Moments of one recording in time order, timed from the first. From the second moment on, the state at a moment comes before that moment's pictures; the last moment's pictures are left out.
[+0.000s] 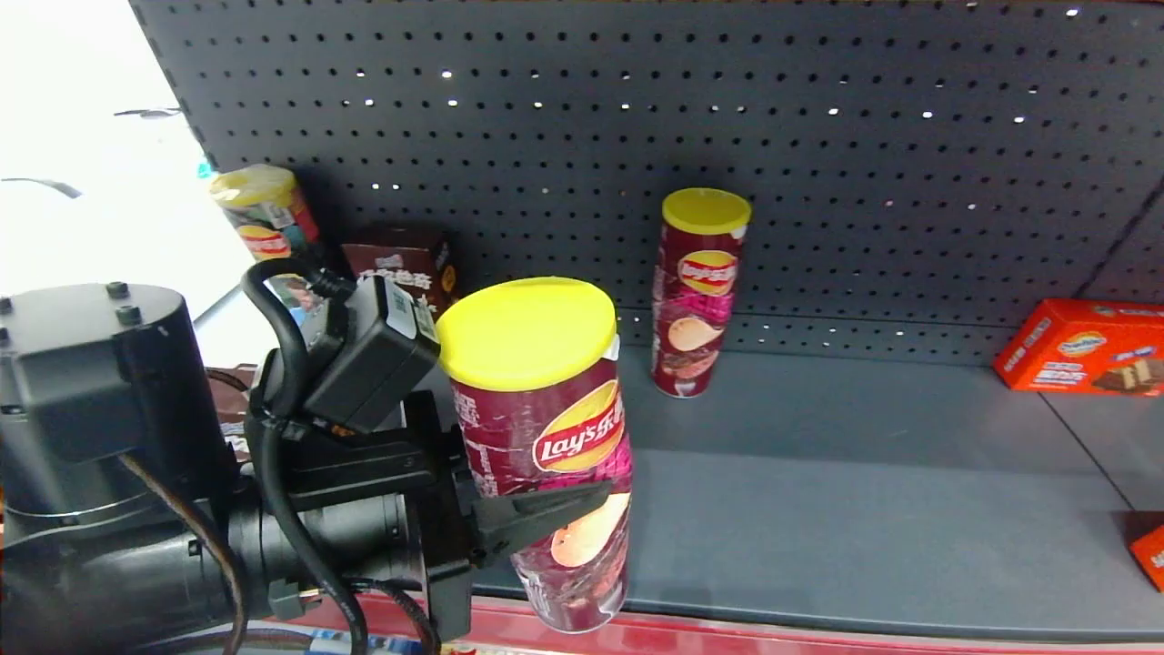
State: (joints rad) left arm -0.70 1.41 -0.65 -0.61 -0.42 0.08; right arm 0.00 0.00 0.00 0.00 -0.03 0.00
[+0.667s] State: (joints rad) left arm -0.69 1.41 -0.63 -0.60 -0.42 0.08; right arm 0.00 0.00 0.00 0.00 -0.03 0.00
